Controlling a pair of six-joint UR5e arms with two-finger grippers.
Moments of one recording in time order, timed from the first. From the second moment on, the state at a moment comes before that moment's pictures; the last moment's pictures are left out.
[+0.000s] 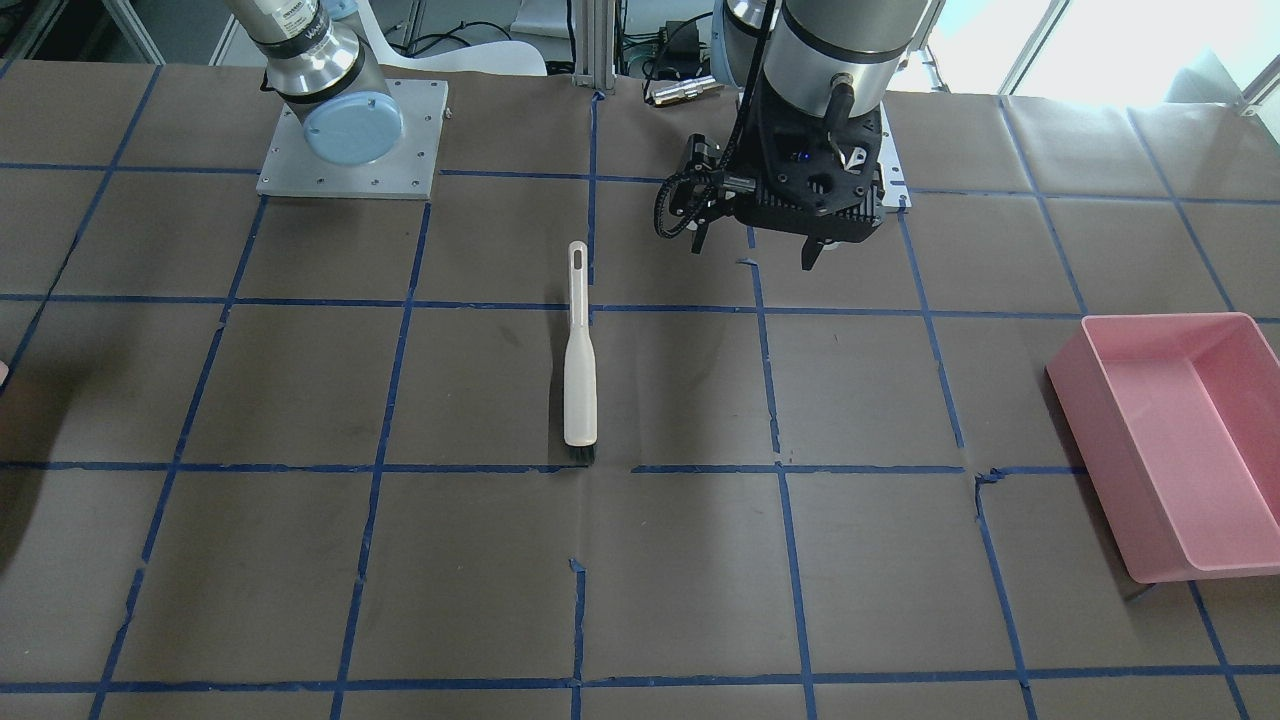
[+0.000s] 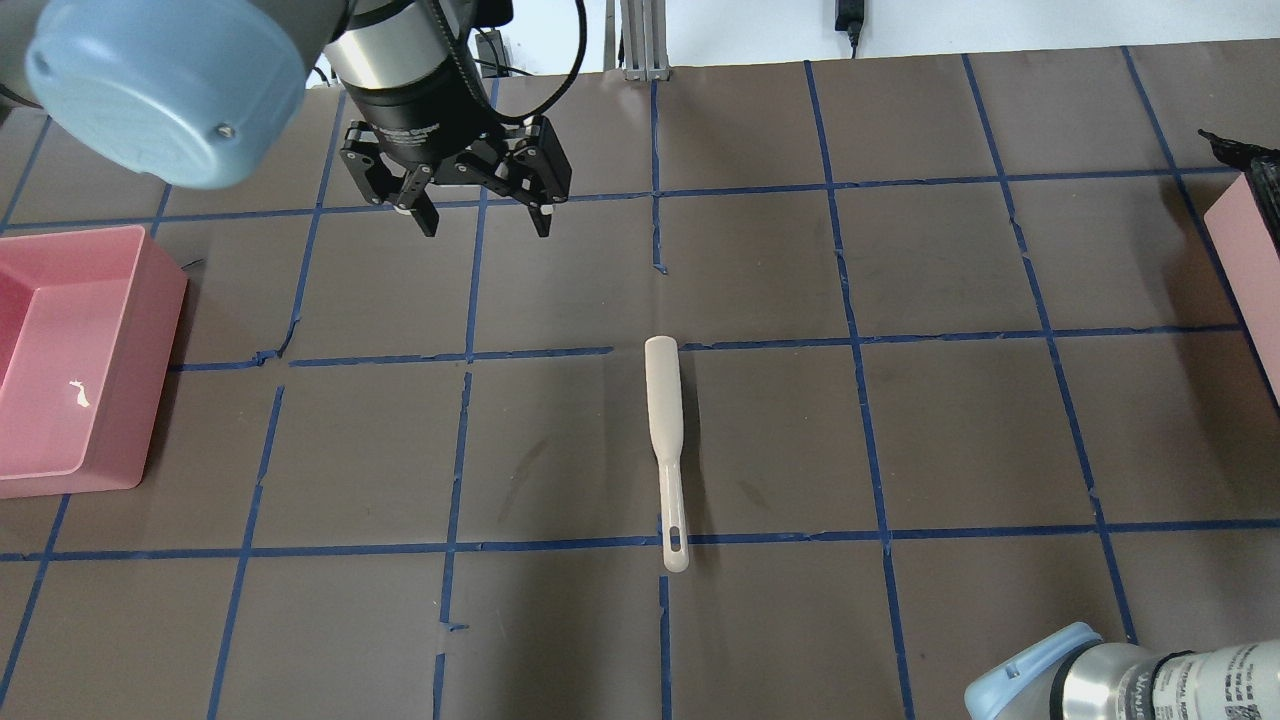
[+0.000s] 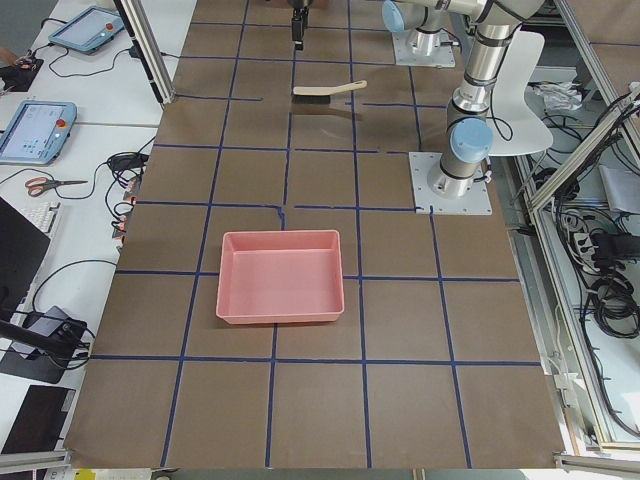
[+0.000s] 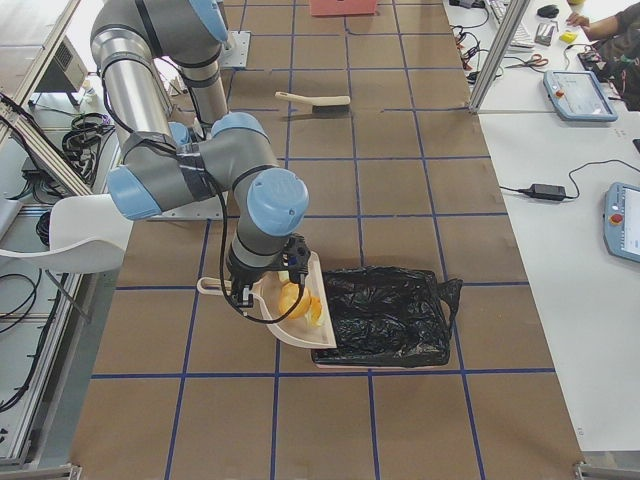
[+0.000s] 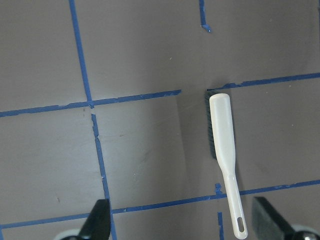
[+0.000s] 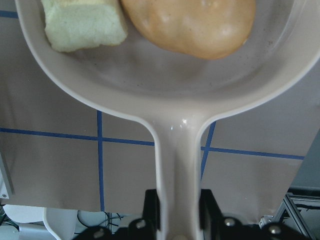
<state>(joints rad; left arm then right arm) -1.73 -1.67 -1.40 -1.65 1.52 -0.04 0.42 -1.34 1.32 -1.43 -1.92 -1.25</state>
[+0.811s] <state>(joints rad) -1.70 -1.65 -1.41 -1.67 1.53 0.00 0.48 -1.27 1.20 -1.34 -1.98 -1.19</state>
